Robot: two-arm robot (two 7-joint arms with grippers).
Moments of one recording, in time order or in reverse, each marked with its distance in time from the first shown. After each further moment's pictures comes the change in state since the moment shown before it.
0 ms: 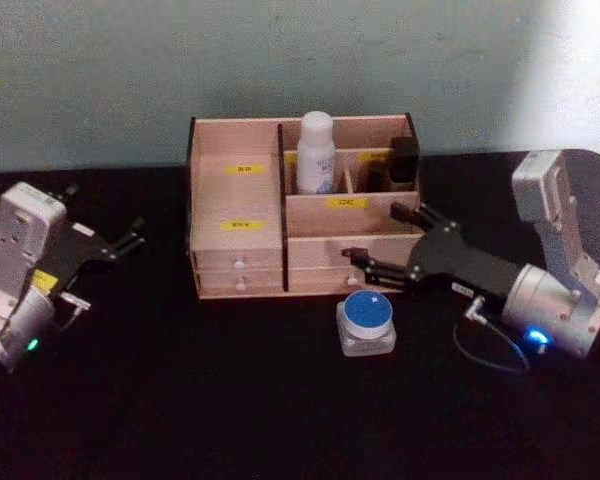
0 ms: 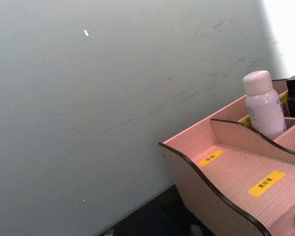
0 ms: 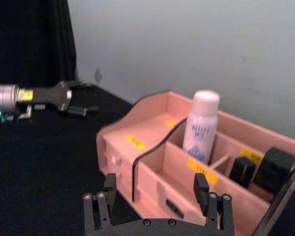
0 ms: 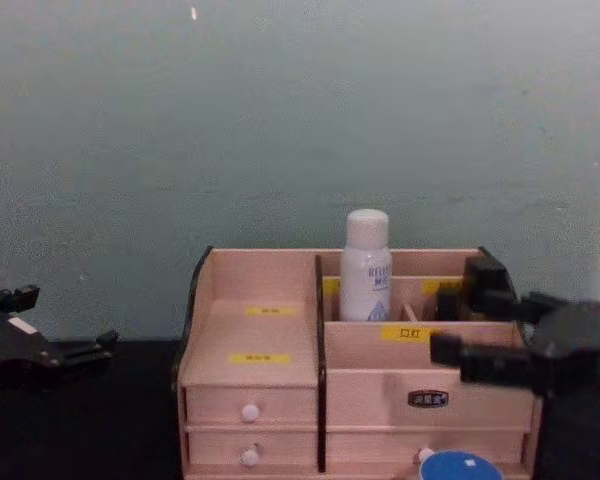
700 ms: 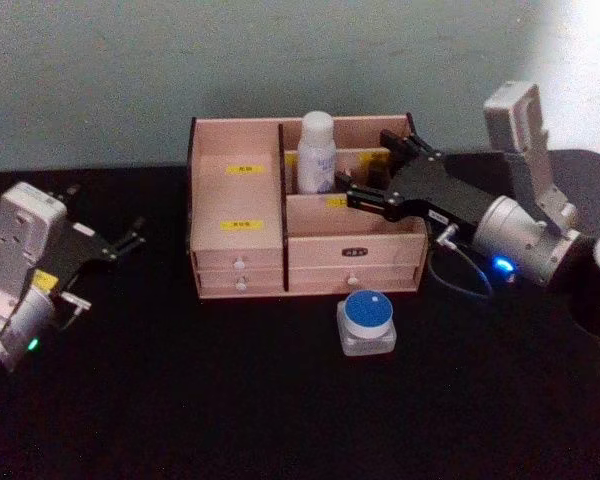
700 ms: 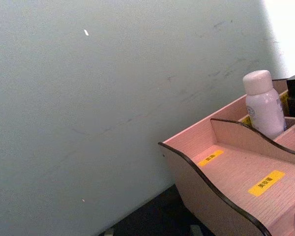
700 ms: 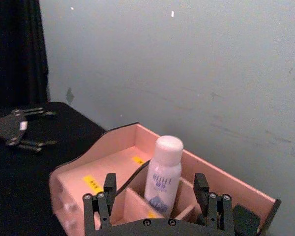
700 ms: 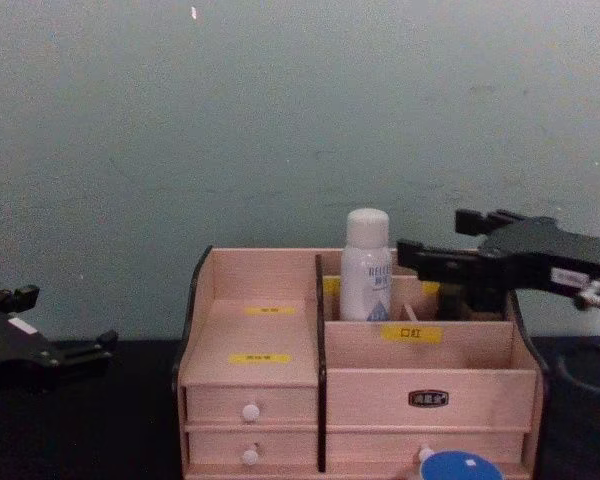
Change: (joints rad) left arm 0.000 0.000 0.000 0.000 0.000 0.000 0.000; right arm 0.185 -0.130 0.000 0.167 -0.086 -0.034 -0.037
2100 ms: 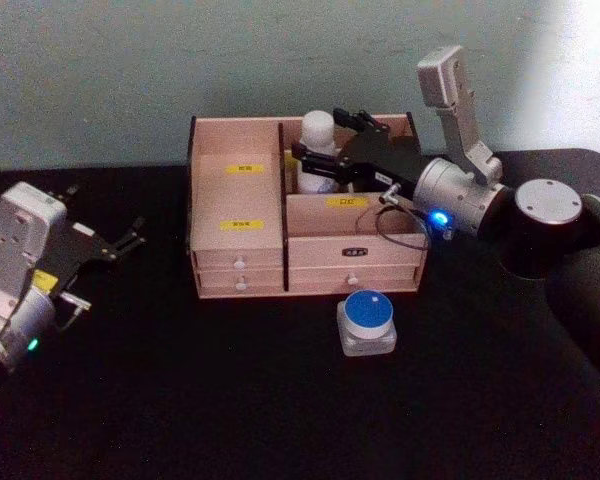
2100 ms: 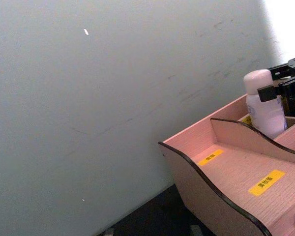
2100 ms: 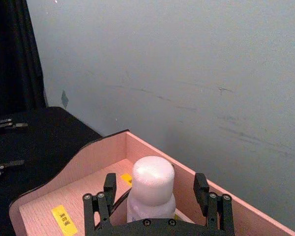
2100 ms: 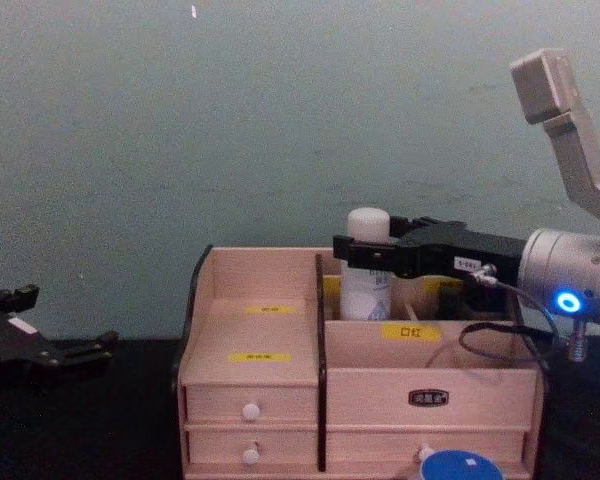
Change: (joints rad) left arm 0.000 0.000 0.000 0.000 0.000 0.000 0.000; right arm 0.312 -0.201 -0.055 0.527 -0.004 -0.107 0.103
